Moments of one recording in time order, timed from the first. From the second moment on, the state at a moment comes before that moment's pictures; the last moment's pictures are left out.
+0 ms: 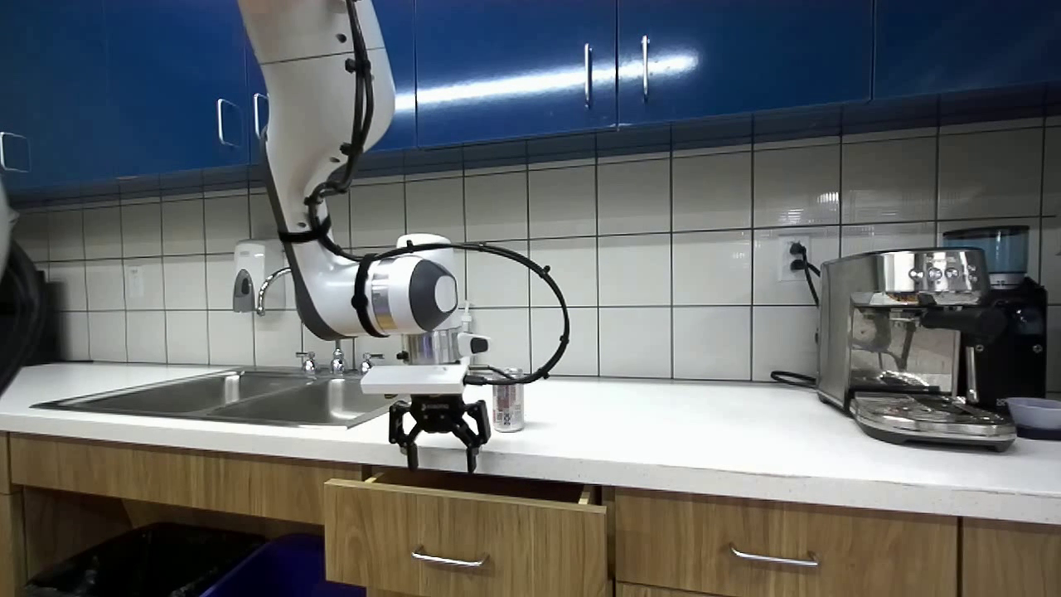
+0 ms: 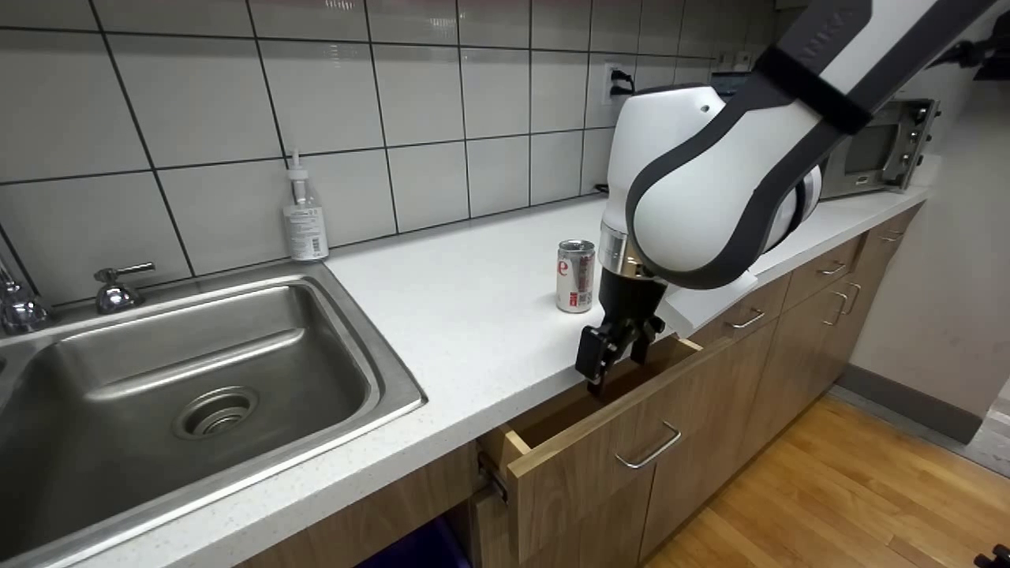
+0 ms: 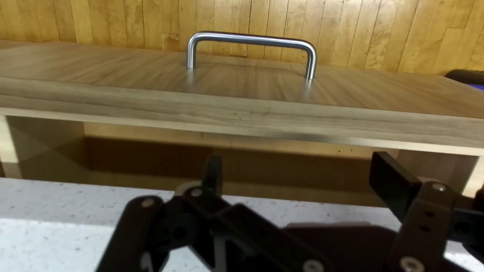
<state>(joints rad) 0.02 0.37 0.00 -2.22 -0.08 2.67 -0.03</state>
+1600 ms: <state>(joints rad) 0.03 0.48 -0.01 -2.17 -0.08 2.72 -0.02</state>
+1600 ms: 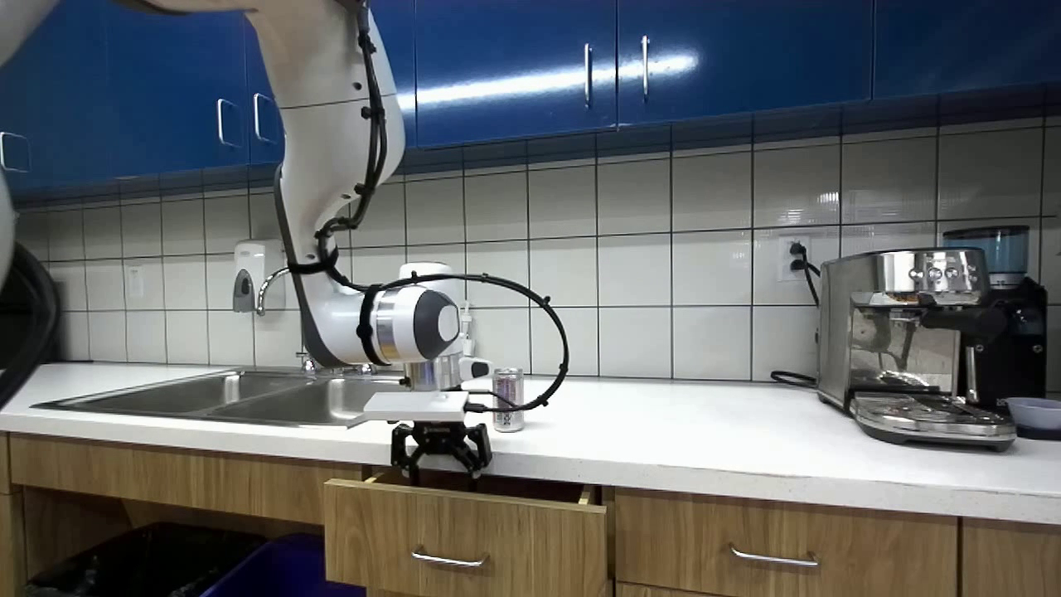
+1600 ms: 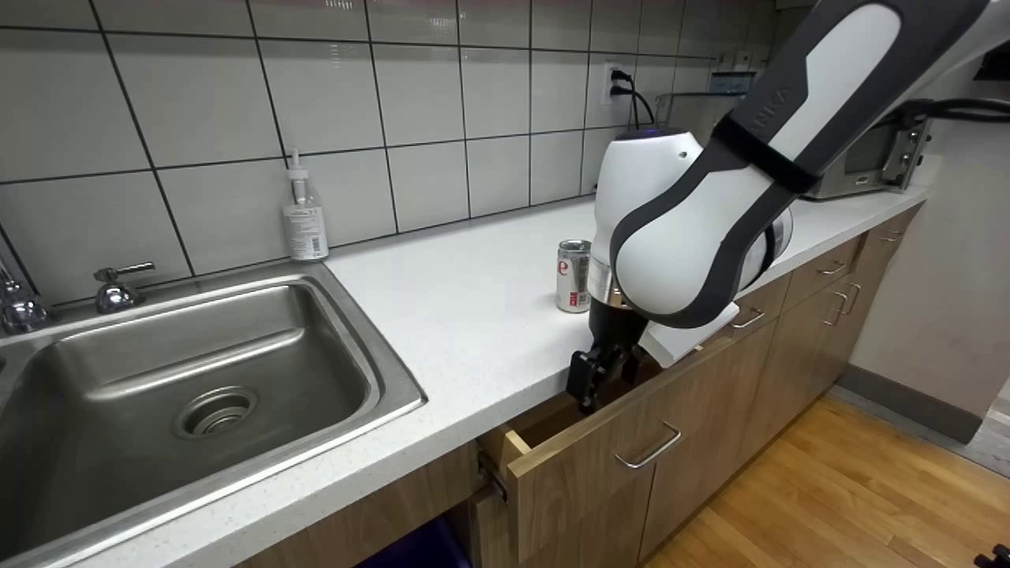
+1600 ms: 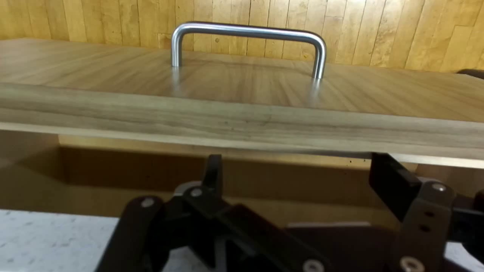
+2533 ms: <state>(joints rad) 0.02 0.46 -0.01 -2.21 -0.02 2.74 0.00</state>
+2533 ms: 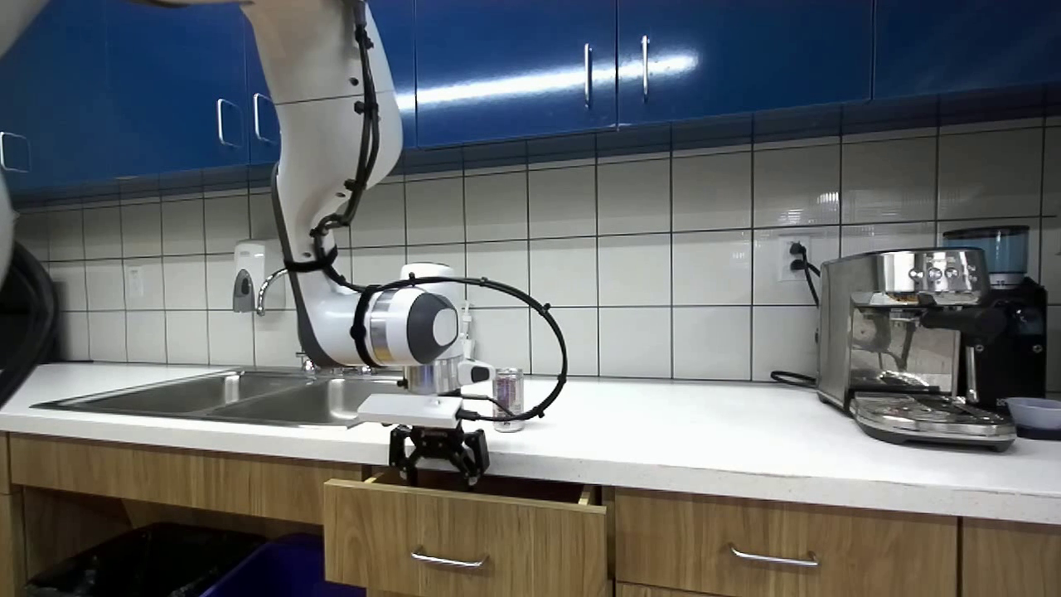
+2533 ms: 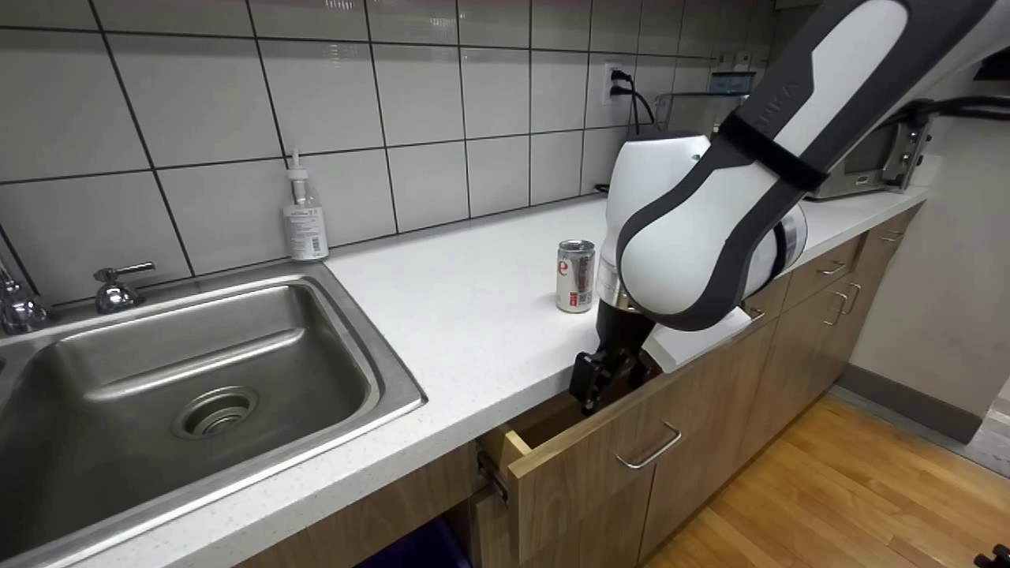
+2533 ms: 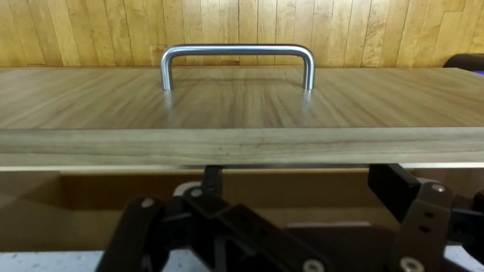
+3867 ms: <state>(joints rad) 0.03 0.38 0.00 -2.33 -0.01 2.73 0.01</state>
